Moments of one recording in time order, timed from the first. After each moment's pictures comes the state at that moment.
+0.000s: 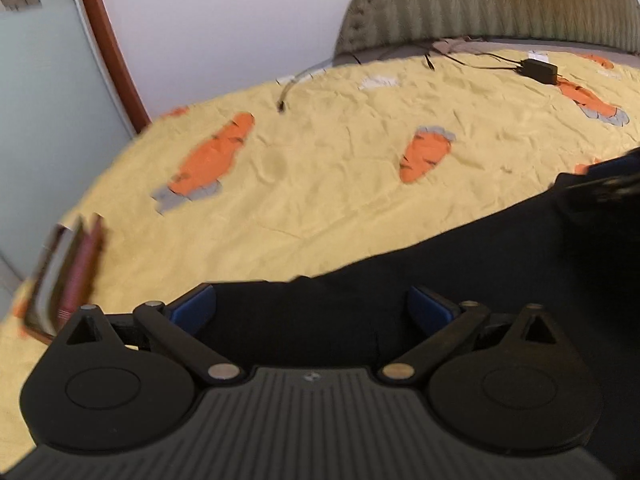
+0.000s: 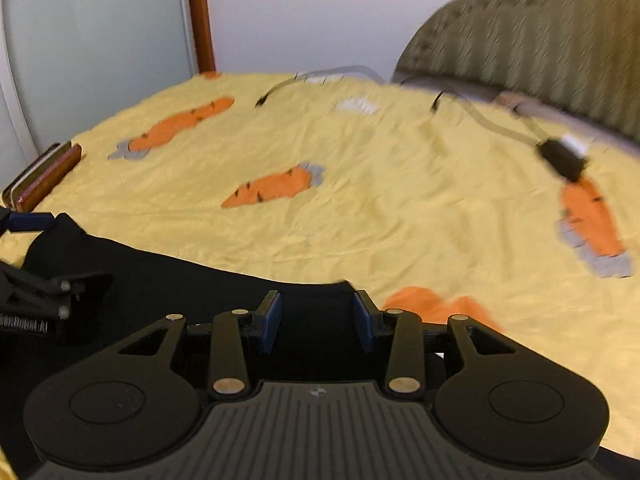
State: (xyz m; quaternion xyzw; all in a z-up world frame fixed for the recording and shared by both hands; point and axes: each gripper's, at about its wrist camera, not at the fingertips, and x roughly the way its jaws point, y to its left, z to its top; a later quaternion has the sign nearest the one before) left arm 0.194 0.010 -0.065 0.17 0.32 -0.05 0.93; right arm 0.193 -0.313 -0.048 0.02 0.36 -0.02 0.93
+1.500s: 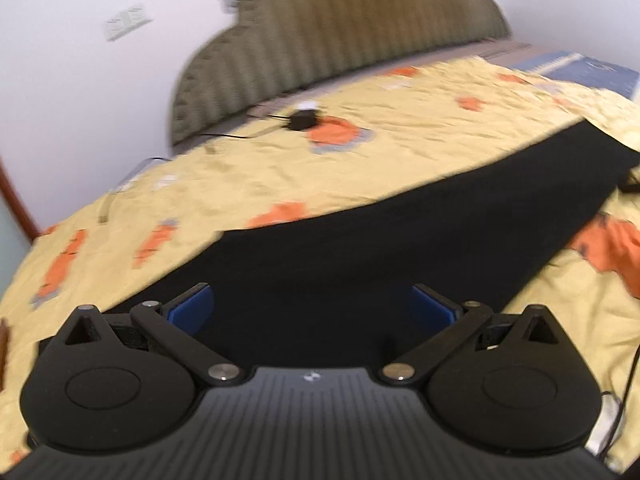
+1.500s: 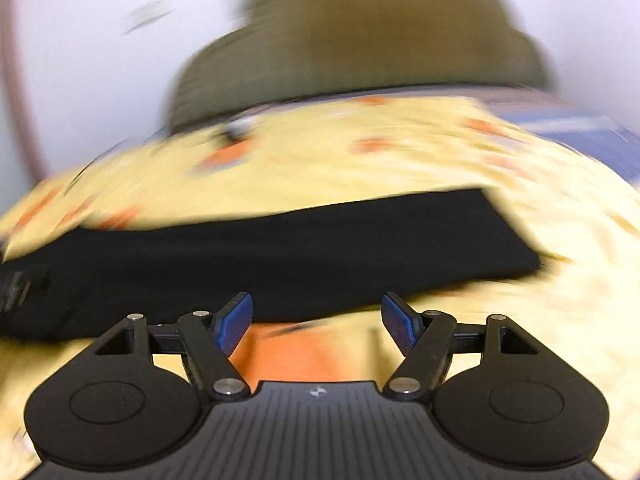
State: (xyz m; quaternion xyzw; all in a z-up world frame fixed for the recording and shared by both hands) left arm 0.018 -0.197 -0.051 0.23 0.25 -0.25 0.91; right arm -0.180 -0.453 -0.036 0.17 0.25 -0.32 0.90
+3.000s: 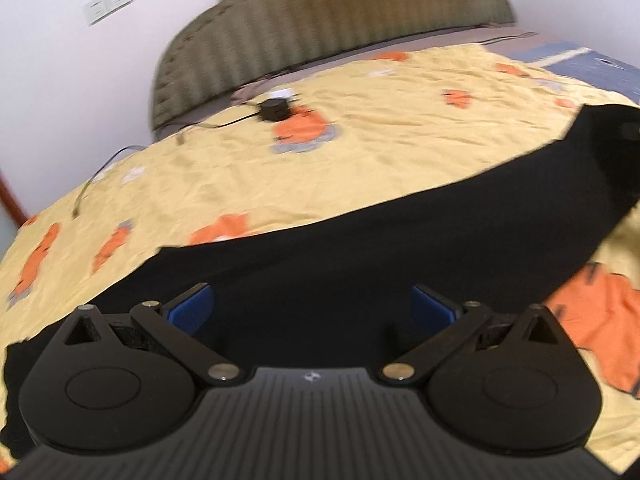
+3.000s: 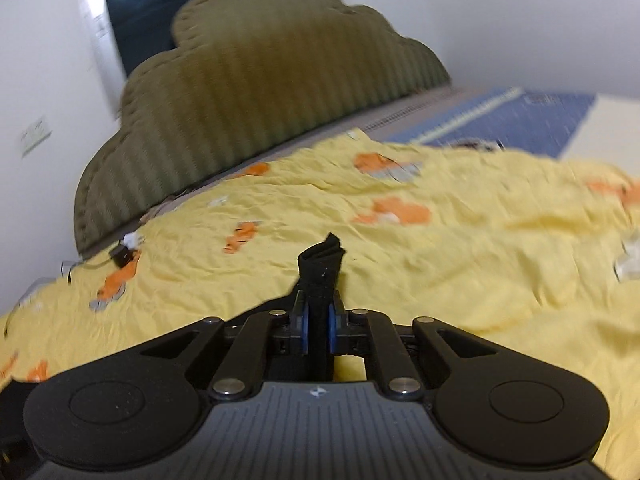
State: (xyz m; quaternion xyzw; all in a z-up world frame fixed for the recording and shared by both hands) left arm 0.036 -0.263 -0.049 0.22 0.29 -0.22 0.90; right arm -0.183 -0.562 -0.030 0.23 0.15 -0.41 0.87
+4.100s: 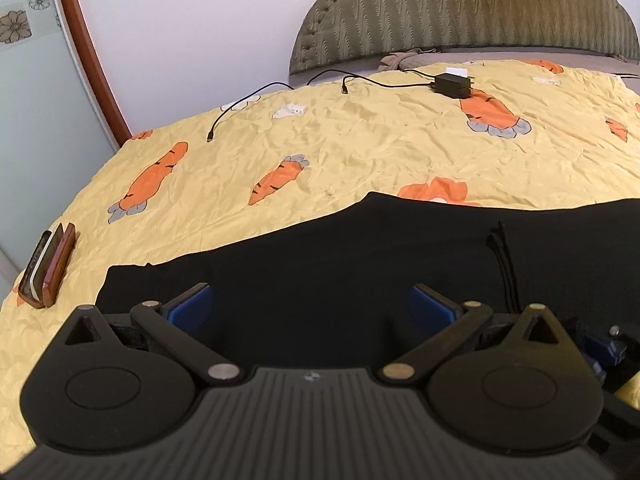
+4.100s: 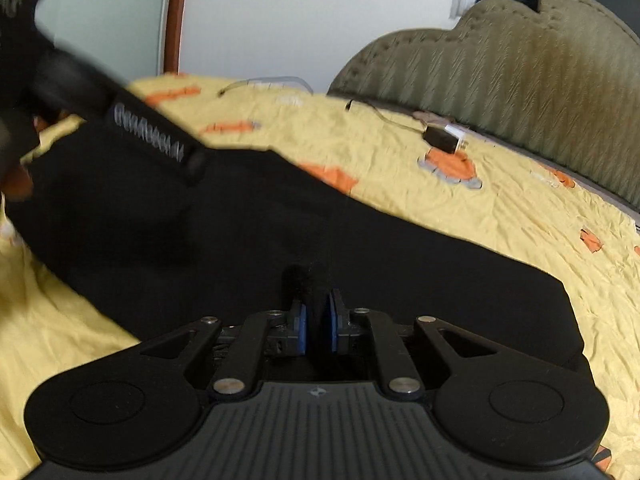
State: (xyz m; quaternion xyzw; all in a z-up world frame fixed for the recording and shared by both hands) left arm 0.095 -0.134 -0.035 0.16 0.33 -0.06 0.93; right arm 0.008 -0.299 -0.069 -0.05 0.33 -0.11 0.94
